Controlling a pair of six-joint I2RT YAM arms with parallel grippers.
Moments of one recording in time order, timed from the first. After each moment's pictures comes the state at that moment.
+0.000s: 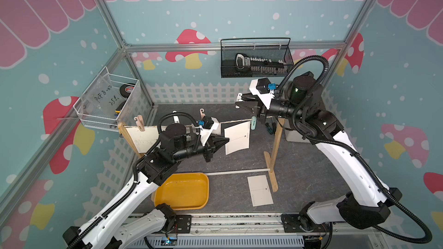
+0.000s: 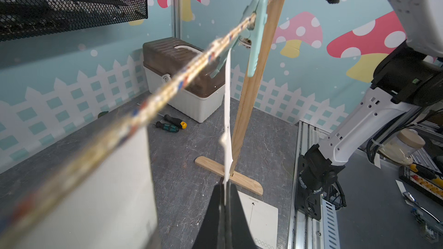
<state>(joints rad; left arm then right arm) -0.61 0.95 1.06 -0.33 0.54 -0.05 0.62 1.41 1.82 -0.51 -0.59 -0.37</state>
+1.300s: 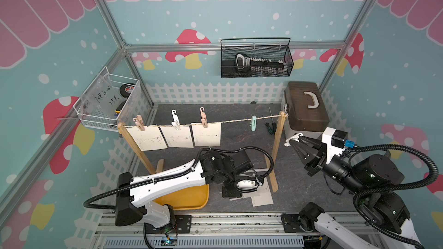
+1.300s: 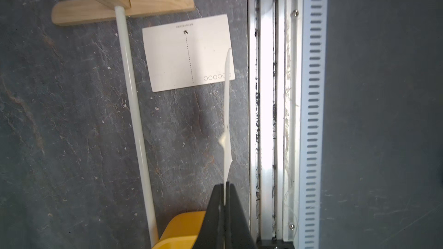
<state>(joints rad) -1.21 1.49 1.43 -1.19 0.12 0.39 0.62 0.52 1.12 -0.53 -0.21 0.03</state>
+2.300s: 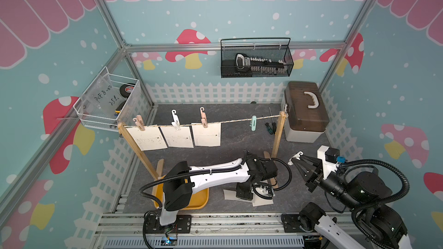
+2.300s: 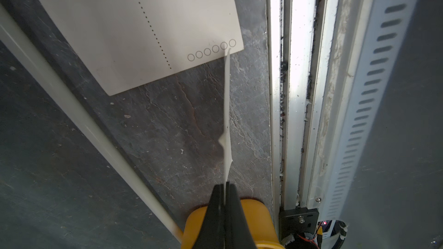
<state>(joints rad) -1.24 1.94 1.66 -1.38 0.03 0.49 0.62 0.33 0.95 -0.71 -0.11 0.09</state>
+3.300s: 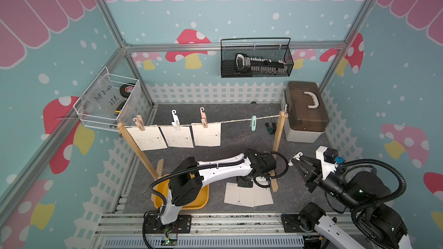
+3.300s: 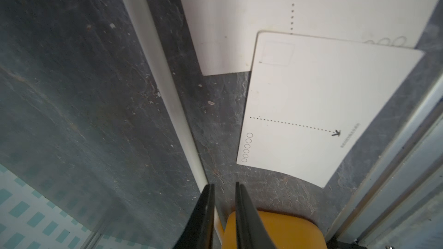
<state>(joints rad) -1.15 2.01 1.67 -1.25 -0.25 0.42 0.62 0.33 0.95 -0.74 -0.10 0.07</state>
